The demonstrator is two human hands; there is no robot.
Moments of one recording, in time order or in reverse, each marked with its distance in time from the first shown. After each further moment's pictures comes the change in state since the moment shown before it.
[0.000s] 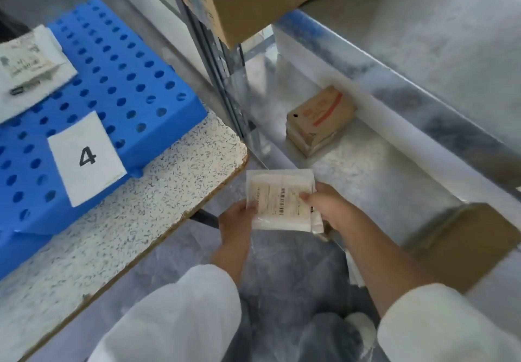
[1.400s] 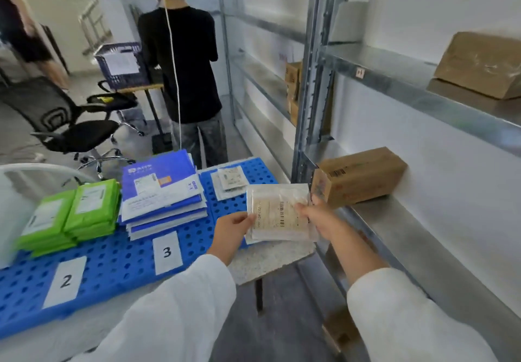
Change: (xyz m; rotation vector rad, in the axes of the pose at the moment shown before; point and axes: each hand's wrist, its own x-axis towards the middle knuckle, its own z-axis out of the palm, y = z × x) left_hand -0.257 0.196 -0.312 -0.270 0.034 0.396; right_hand -0.355 -0.242 0.083 -0.078 -0.163 -0.490
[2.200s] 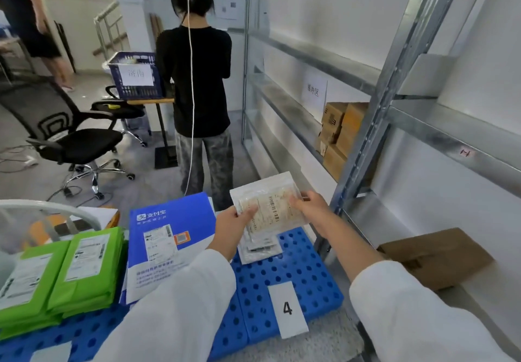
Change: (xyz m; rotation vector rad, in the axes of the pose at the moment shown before) left_hand 0.222 0.067 -0.120 -0.294 0.065 0.058; right_hand 0.168 -0.172 0.133 -0.213 0.044 -0.170
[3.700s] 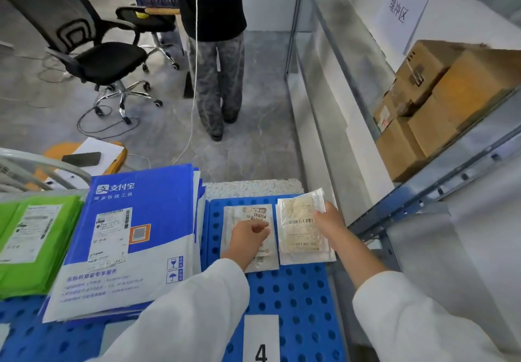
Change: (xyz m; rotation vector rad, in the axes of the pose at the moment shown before) left_hand 0.161 -0.139 0.073 0.467 0.119 -0.370; right_hand 0.236 0.119 -0.003 -0.293 -0.114 0.259
